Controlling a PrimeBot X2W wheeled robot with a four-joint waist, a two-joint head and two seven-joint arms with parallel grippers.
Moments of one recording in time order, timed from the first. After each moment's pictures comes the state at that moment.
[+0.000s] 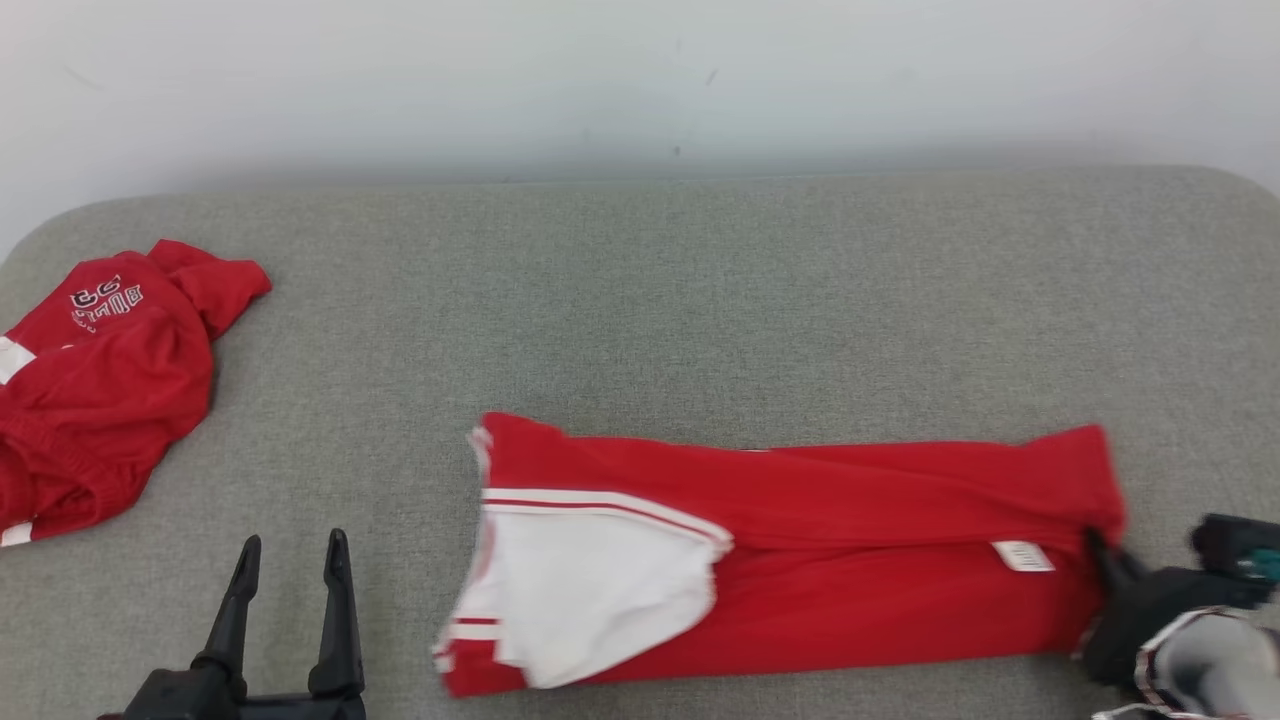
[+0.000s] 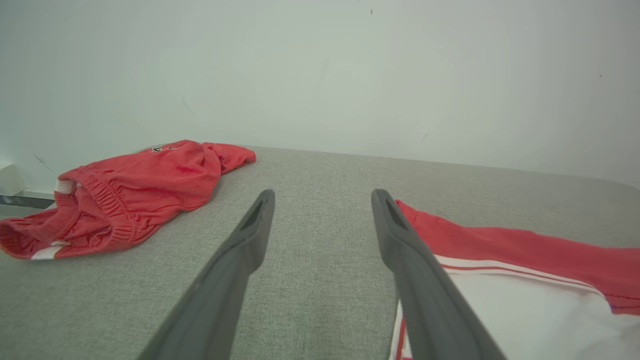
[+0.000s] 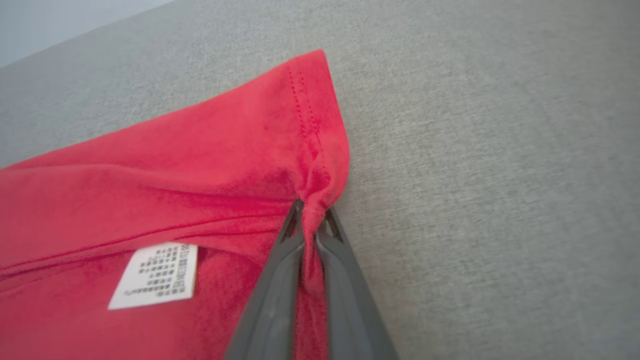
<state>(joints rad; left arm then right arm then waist) -0.01 0.06 0.05 0.11 -0.19 -0.12 -0.26 -0.37 -0.35 0.19 0.83 0.61 0.13 -0.06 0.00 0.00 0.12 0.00</state>
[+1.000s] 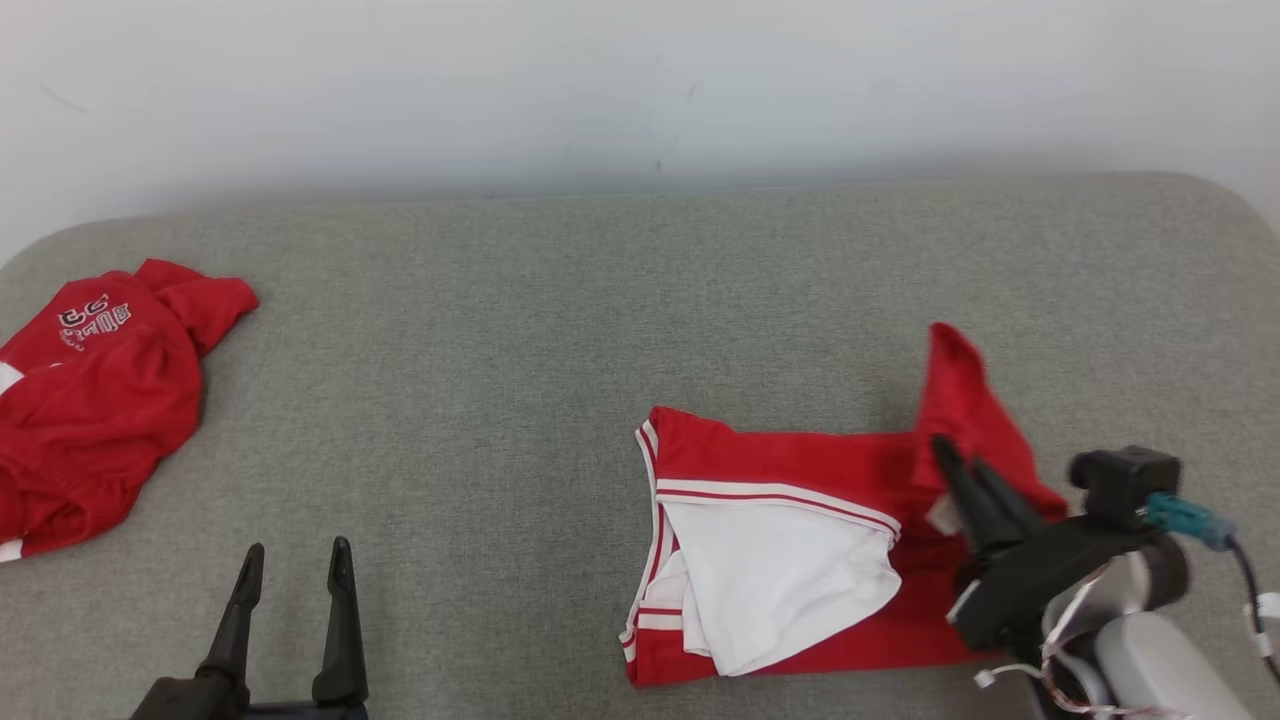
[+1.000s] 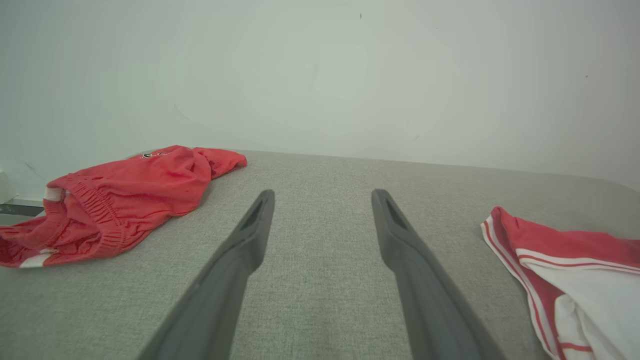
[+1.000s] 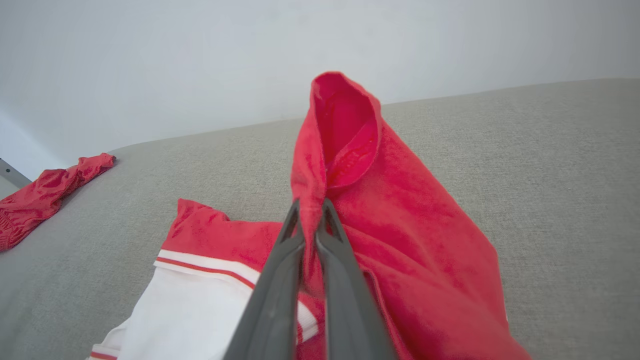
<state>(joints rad) 0.01 0.05 0.05 0.10 -0.17 -0.13 -0.26 -0.31 -0.32 0.27 0.35 0.59 0.13 0.01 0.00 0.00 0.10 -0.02</state>
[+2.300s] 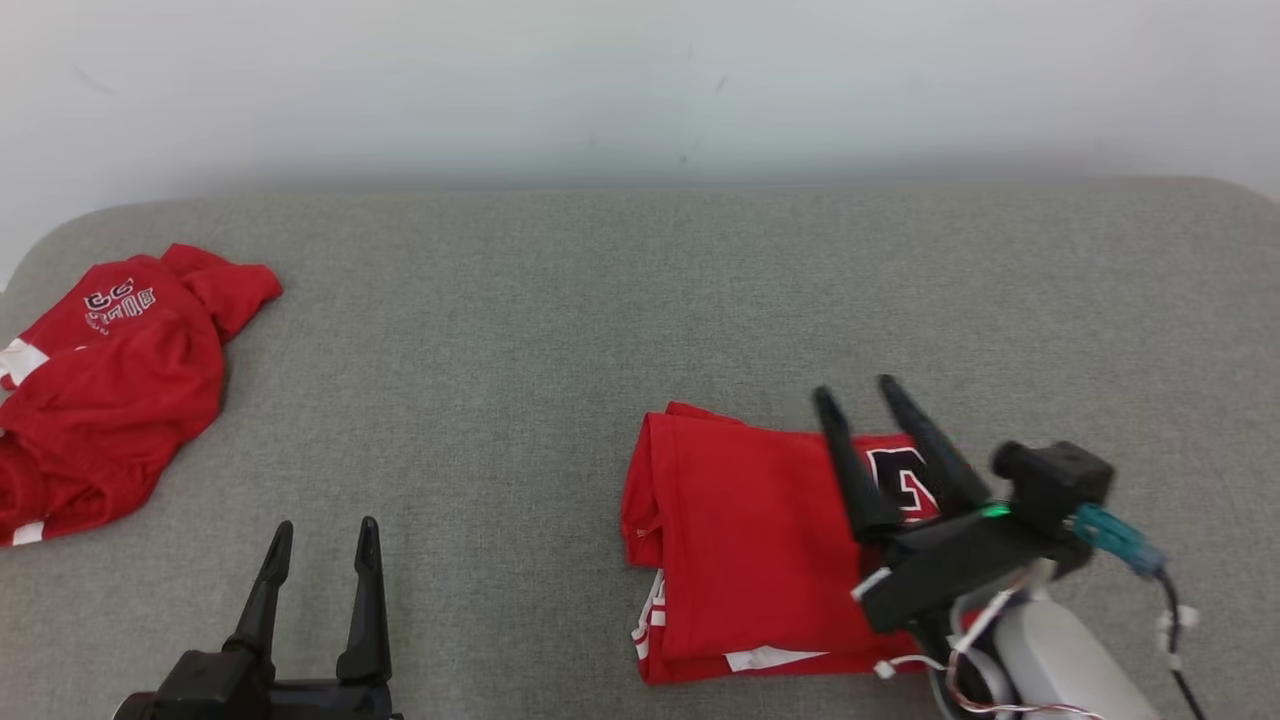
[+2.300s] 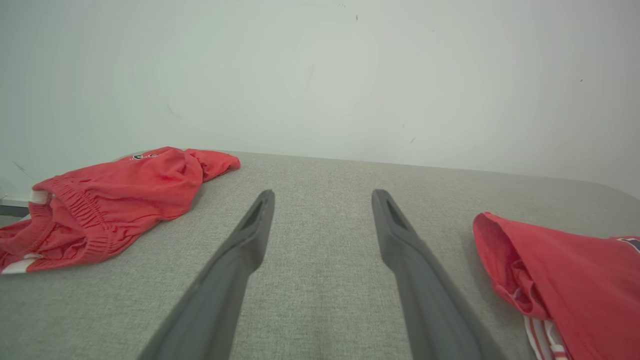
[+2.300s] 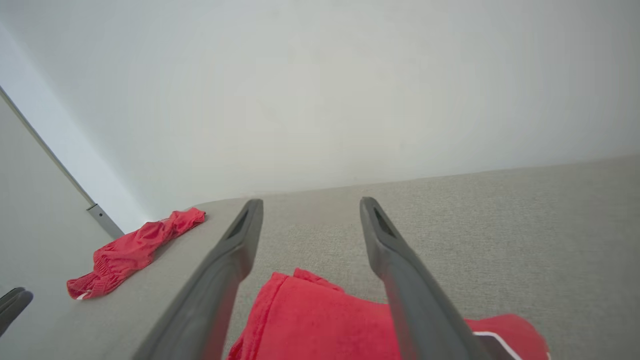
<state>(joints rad) -0.04 0.05 0.01 0.13 -0.18 -0.13 -0.26 -0.33 -0.13 0.34 0.27 0.50 0.13 -0.14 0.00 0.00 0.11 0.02</state>
